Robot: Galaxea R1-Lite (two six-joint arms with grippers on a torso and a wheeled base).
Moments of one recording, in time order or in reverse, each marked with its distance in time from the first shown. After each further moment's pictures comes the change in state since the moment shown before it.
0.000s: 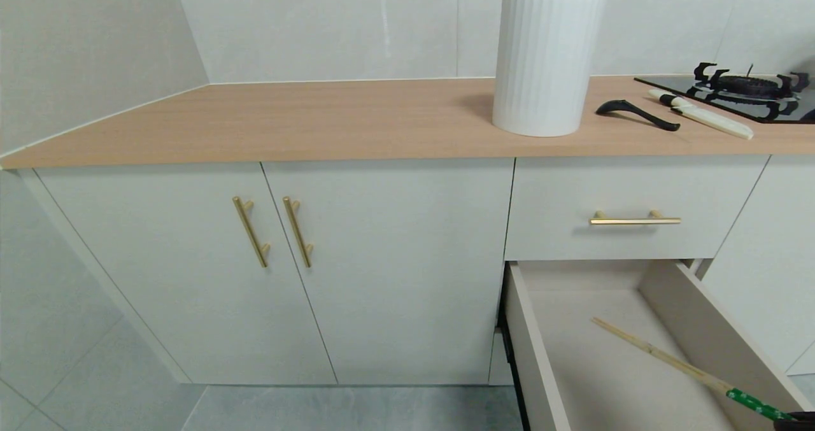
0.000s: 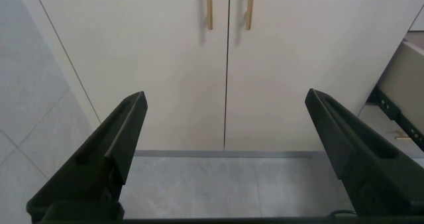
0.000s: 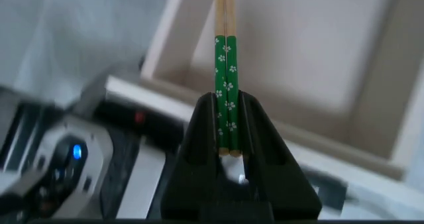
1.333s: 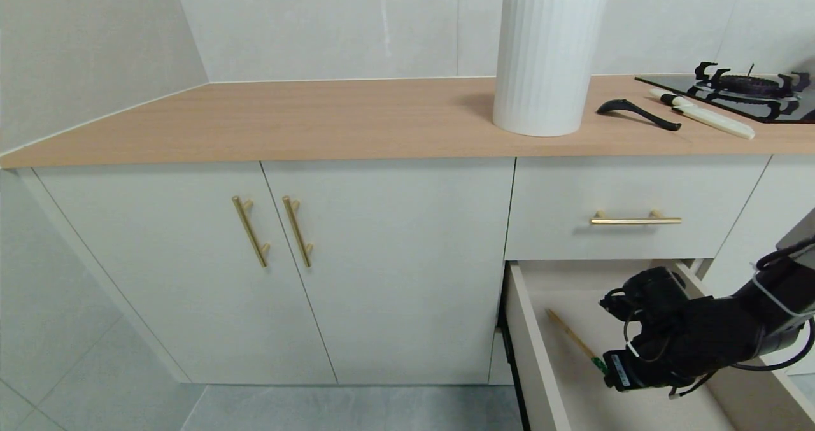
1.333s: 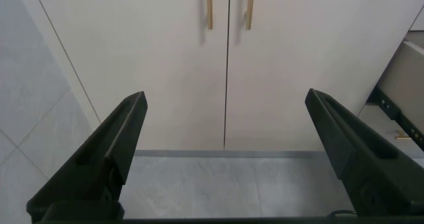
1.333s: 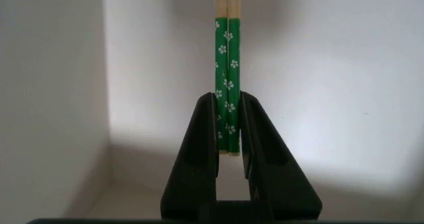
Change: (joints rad) left arm -0.001 0.000 0.000 0.000 0.000 0.000; right arm 0.012 1.105 -0.064 -0.731 -0.128 0.105
